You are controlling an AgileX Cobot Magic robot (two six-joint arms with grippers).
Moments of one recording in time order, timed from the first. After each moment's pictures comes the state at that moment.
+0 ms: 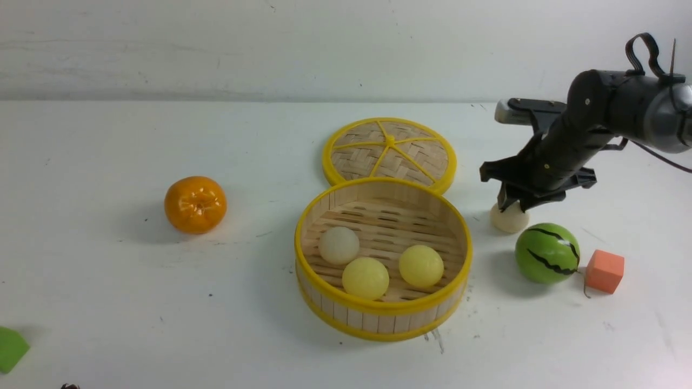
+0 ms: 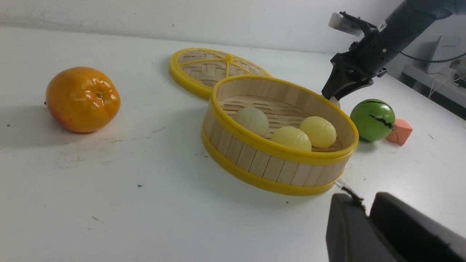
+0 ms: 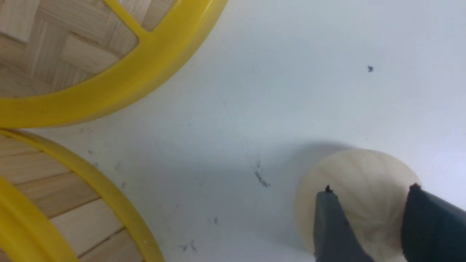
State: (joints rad) right arm 0.12 2.18 -1.76 0.16 0.78 0.04; left arm -0.49 0.04 -0.11 -0.19 0.25 -0.08
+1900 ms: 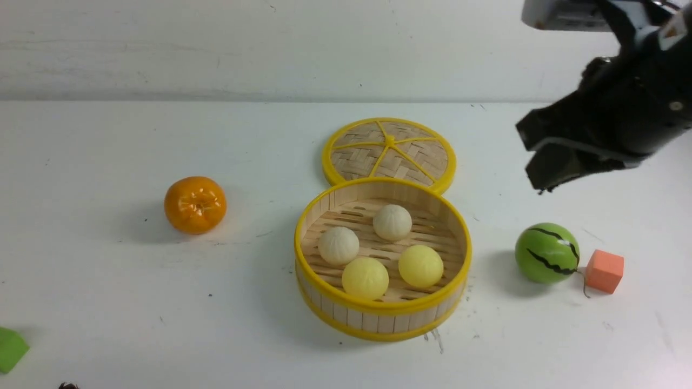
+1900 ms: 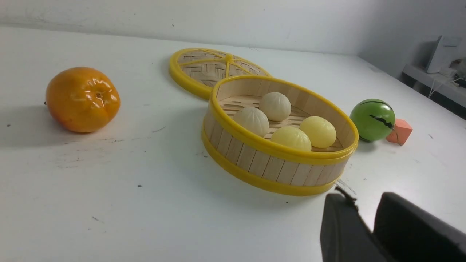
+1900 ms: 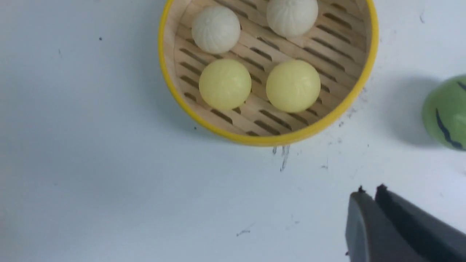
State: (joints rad) right arm 0.39 1.40 -1.49 0.21 1.20 0.04; left arm -0.49 0.04 -0.11 -0.19 0.25 -0.08
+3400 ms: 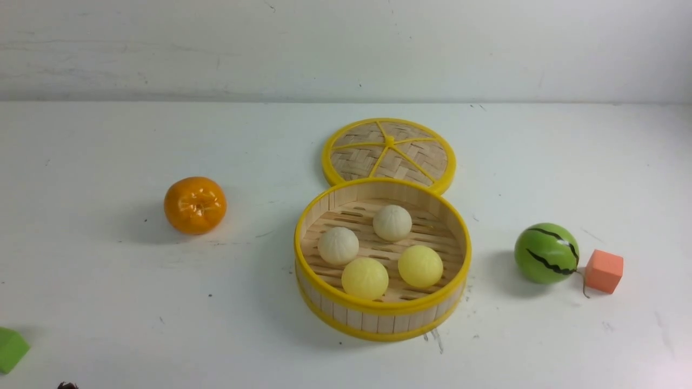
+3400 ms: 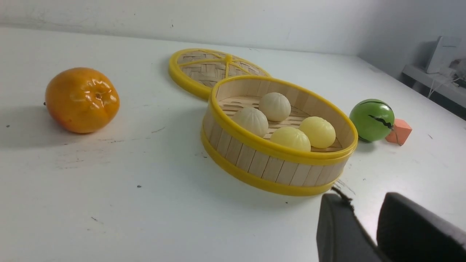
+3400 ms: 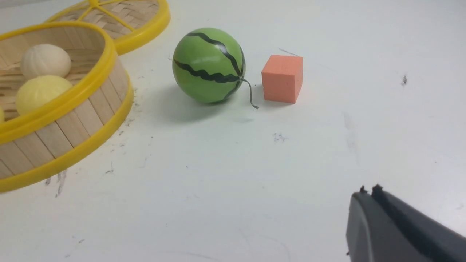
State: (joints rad) right arm -0.09 -0.01 0.02 0.19 0.40 -0.05; left arm -0.49 0.04 -0.11 -0.19 0.25 -0.08
